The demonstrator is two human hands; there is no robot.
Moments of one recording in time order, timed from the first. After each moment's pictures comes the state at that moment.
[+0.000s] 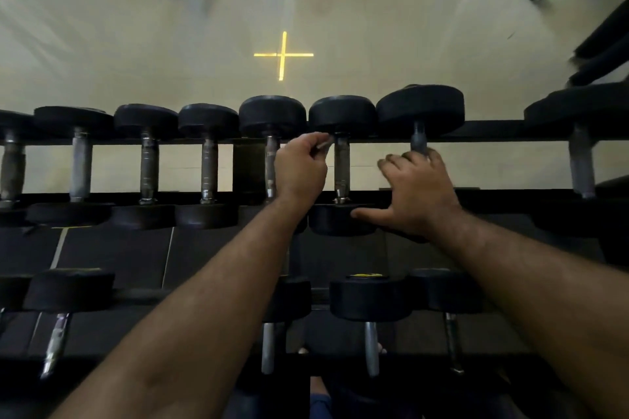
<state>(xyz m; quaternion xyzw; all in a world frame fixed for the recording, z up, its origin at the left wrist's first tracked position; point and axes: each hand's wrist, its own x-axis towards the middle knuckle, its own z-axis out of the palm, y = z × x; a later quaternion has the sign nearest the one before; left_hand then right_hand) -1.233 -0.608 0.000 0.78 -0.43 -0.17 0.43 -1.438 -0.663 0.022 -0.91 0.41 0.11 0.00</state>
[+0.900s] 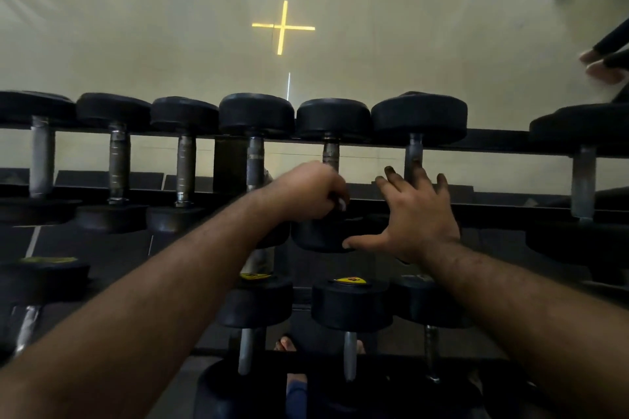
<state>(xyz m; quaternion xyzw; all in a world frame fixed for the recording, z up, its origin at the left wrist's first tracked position) -1.227 -0.636 0.002 0.61 -0.72 -0.32 0.05 -1.447 -0.672 0.013 -0.88 0.44 0.17 0.04</state>
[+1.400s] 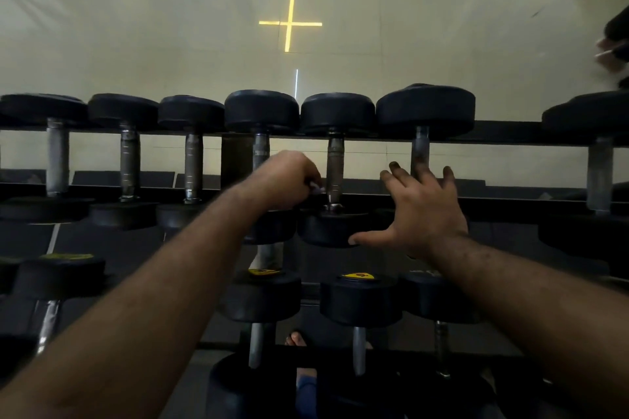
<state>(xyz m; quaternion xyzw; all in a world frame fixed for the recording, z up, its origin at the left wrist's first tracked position) -1.197 -0.623 0.015 0.71 -0.60 -0.35 0.01 -1.452 -0.673 0.010 -0.89 0.42 0.16 0.05</state>
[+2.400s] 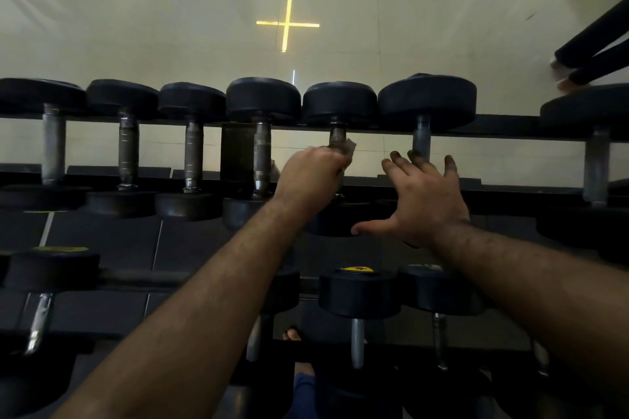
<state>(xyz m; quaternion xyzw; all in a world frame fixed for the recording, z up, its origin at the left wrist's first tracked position) -1.248 -0.612 0.001 0.74 -0.65 -0.13 0.12 -1.450 -0.669 0.011 -0.89 0.43 0.15 0.03</state>
